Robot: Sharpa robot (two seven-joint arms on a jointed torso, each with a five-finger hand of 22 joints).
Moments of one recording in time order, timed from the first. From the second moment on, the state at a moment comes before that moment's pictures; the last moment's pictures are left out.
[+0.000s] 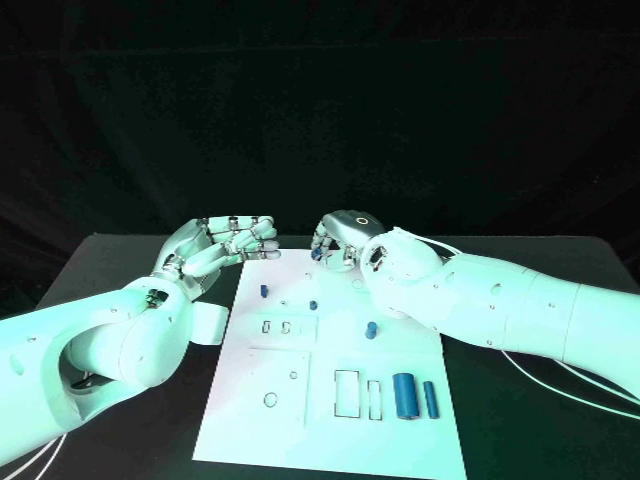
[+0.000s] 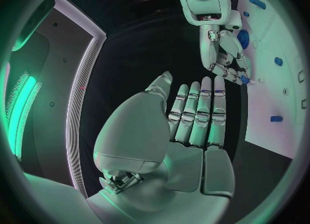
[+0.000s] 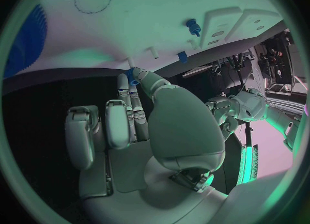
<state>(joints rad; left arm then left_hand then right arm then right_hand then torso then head) 1.24 -0.99 0.02 1.80 -0.04 -0.48 0.45 1.42 -0.02 0.10 0.14 0.21 0.96 0.22 0.12 0.07 1.03 0.17 0.10 0.07 1.05 0.14 0.13 0.09 0.17 0.82 0.25 0.43 0.20 1.35 -0.41 -0.11 1.15 -1.56 -0.44 -0.20 1.33 -0.08 0.39 -0.04 0.26 1.16 0.12 0.12 0.11 1.22 0.05 0.11 0.19 1.47 -0.02 1.33 1.20 0.04 1.47 0.09 1.52 1.31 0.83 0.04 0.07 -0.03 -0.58</state>
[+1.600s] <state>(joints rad) 1.24 -1.00 0.02 1.79 -0.04 -0.48 0.44 1.42 -0.02 0.10 0.14 0.21 0.96 0.22 0.12 0.07 1.03 0.17 0.10 0.07 1.05 0.14 0.13 0.09 0.17 0.82 0.25 0.43 0.20 1.34 -0.45 -0.12 1.21 -1.59 -0.39 -0.23 1.28 -0.15 0.37 0.01 0.23 0.98 0.14 0.06 0.14 1.06 0.10 0.08 0.17 1.47 0.01 1.22 1.05 0.05 1.41 0.12 1.42 1.31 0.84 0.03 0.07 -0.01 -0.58</state>
